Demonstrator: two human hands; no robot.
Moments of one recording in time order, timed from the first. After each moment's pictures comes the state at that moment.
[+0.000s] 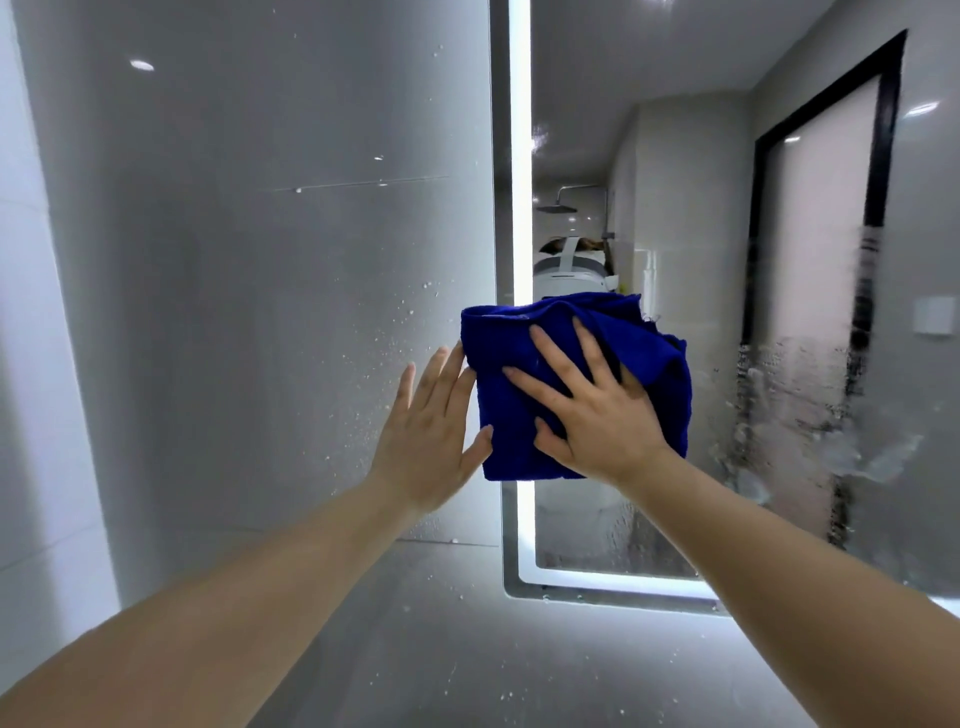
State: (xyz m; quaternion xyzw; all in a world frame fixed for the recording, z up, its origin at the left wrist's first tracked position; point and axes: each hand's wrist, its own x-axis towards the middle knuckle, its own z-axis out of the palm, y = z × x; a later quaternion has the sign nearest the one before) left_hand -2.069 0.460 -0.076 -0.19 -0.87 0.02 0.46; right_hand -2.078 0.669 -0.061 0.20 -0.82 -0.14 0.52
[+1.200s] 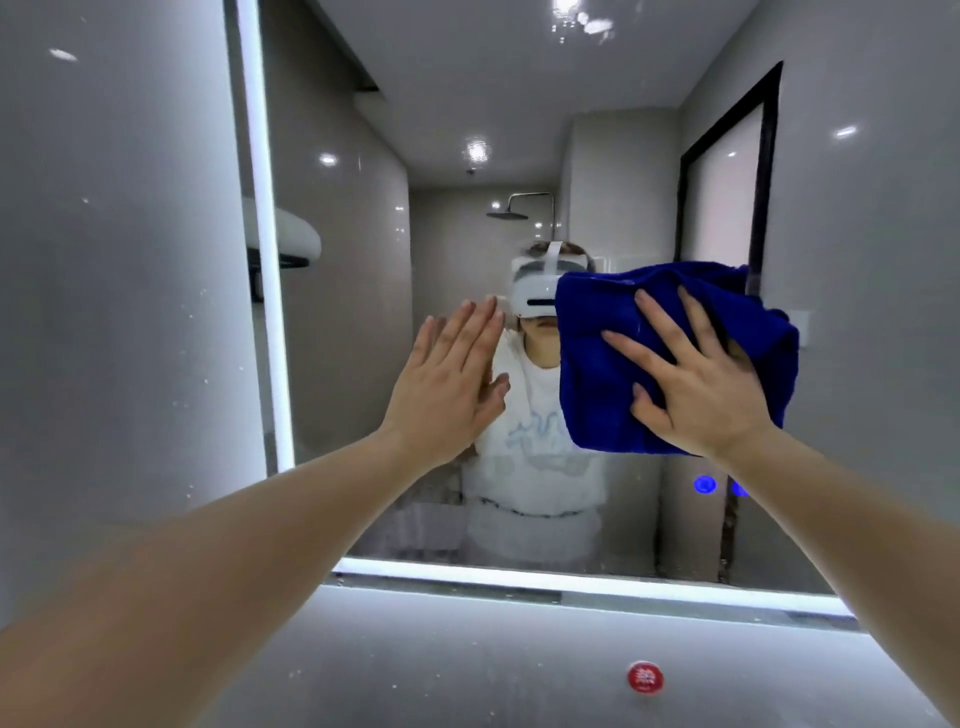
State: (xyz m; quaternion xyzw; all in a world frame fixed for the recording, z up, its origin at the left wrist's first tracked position) left_hand -2.034 0.729 -0.033 -0.21 -0.83 0.07 0.51; right_hand -2.014 1.006 -0.028 0.14 -0.82 -0.14 0.54
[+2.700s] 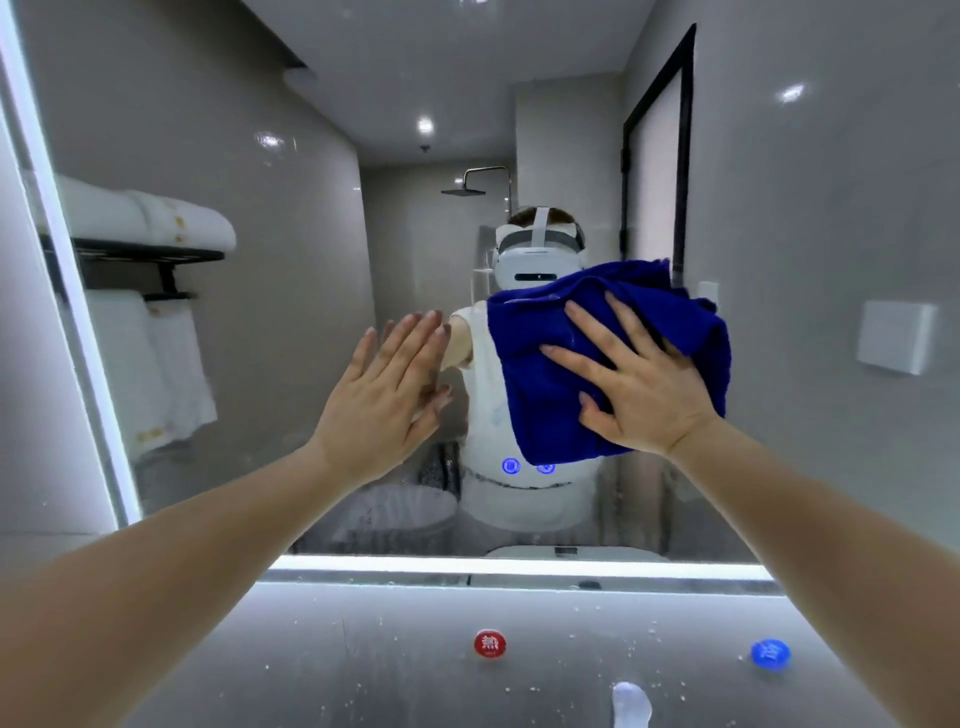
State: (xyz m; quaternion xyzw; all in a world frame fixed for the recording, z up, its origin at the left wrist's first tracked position) left_hand -2.010 0.862 -0.045 -0.24 -0.81 0.12 0.51; right_hand -2.001 1.161 -0.041 0.20 -0.78 -0.18 0.57
